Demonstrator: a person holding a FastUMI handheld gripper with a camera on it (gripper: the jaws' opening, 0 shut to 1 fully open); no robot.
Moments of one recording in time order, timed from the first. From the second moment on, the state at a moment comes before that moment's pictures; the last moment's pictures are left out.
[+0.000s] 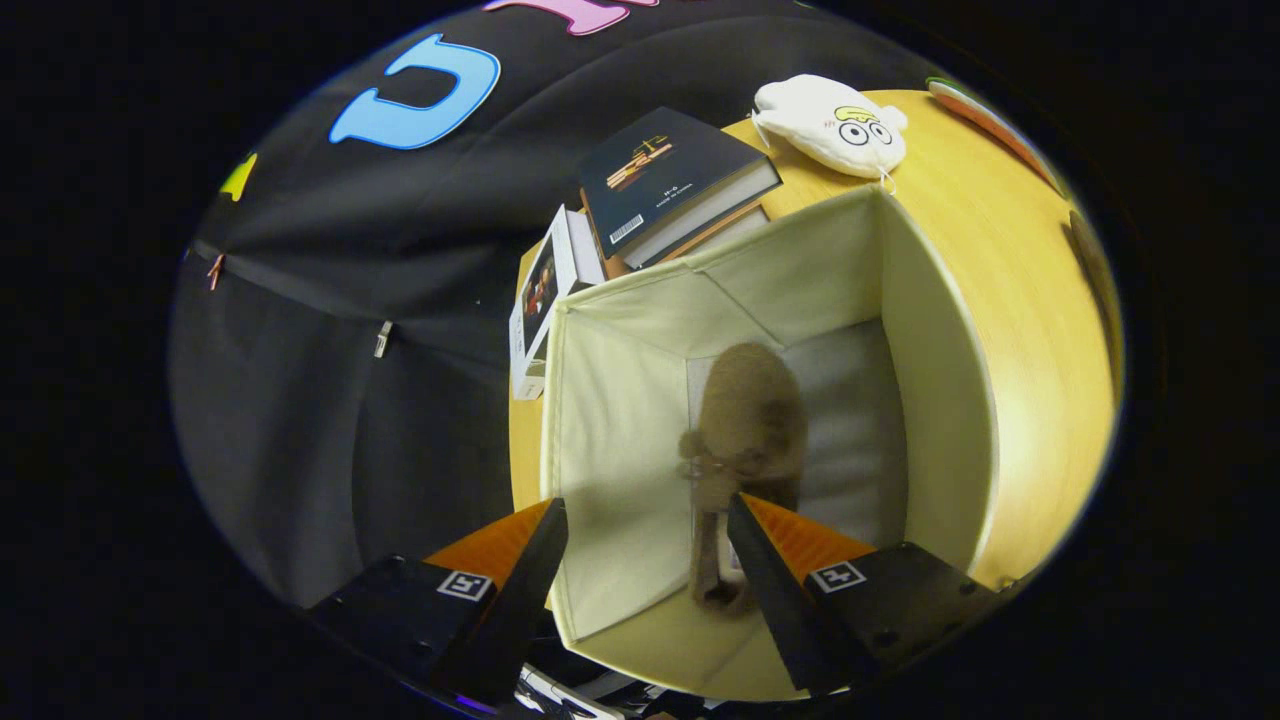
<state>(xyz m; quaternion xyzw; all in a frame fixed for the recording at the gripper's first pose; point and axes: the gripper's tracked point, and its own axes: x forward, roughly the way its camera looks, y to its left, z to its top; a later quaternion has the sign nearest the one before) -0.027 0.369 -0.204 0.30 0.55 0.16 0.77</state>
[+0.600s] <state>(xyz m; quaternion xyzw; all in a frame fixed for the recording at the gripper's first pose) -0.037 0.268 -0.119 0.21 0.45 0.24 0.84</state>
